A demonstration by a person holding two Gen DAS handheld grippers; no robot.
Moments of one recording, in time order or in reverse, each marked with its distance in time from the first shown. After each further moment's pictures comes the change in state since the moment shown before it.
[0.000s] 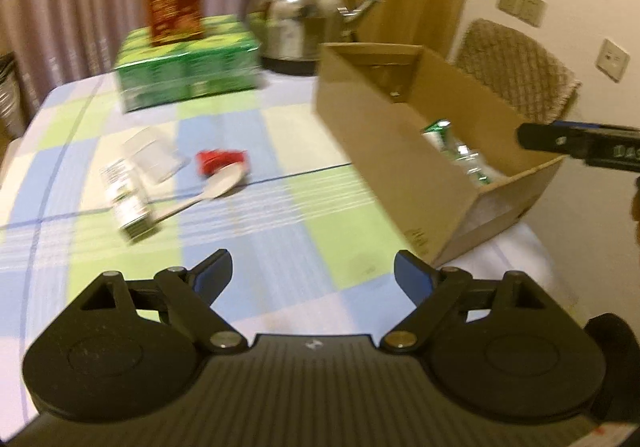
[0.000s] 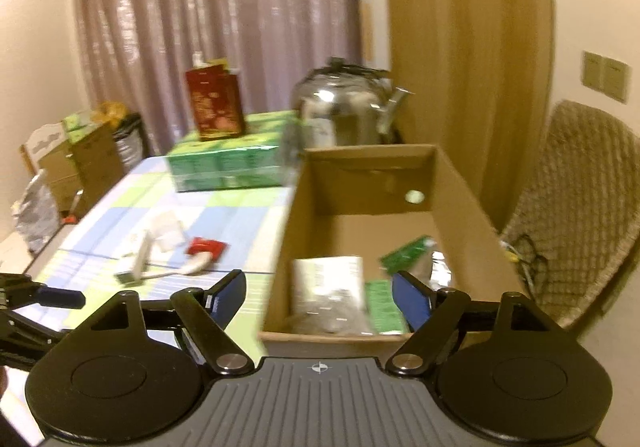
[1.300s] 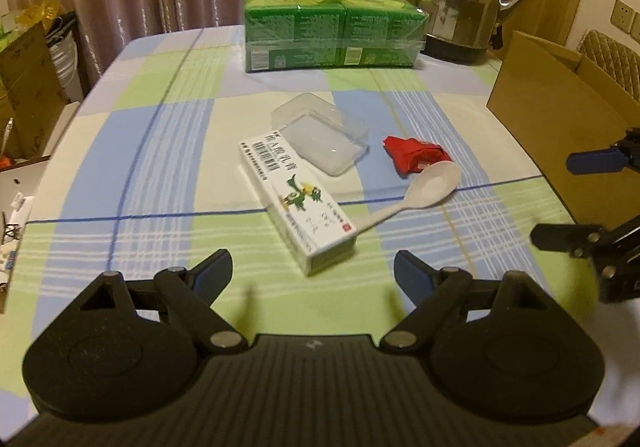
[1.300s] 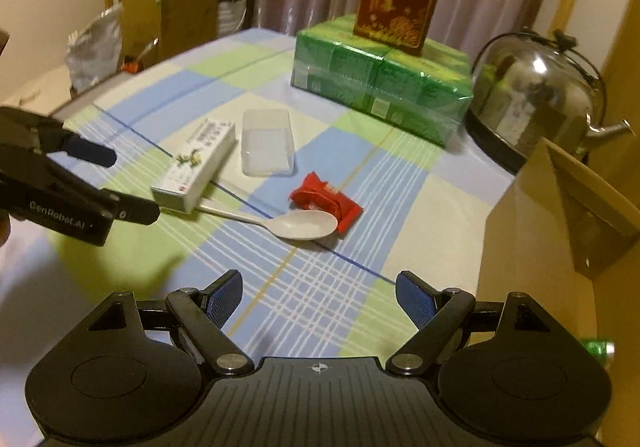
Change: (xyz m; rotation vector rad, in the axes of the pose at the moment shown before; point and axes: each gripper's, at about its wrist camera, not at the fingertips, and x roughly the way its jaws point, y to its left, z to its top) left arm 0.111 0.168 0.018 -0.081 0.044 0.133; right arm 0.222 0.134 -0.010 -0.444 0.260 0.124
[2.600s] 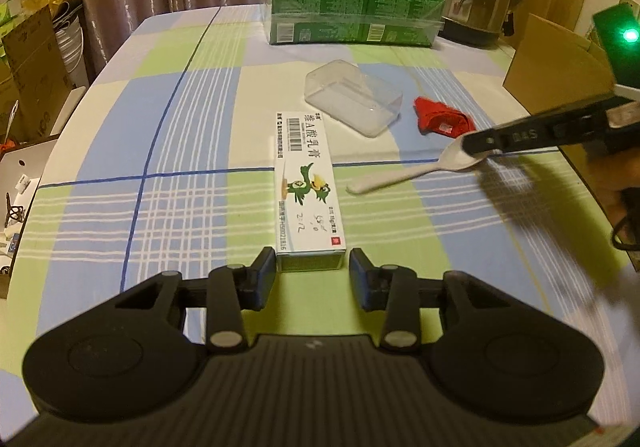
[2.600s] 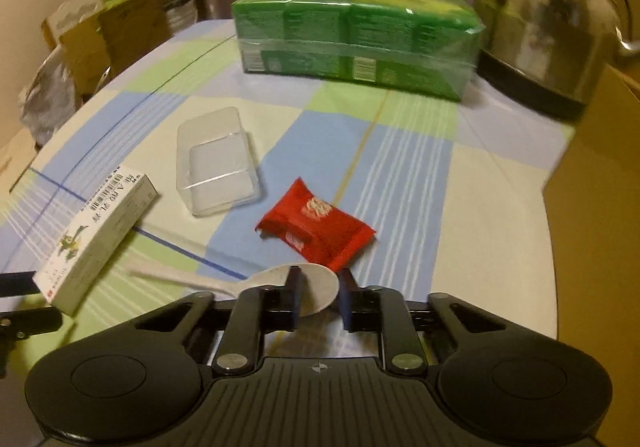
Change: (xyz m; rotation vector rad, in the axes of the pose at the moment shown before) left arm -0.010 0.032 -0.033 -0.015 0.013 0.015; right arm 0.088 -0.030 0.023 0.295 0.056 0.054
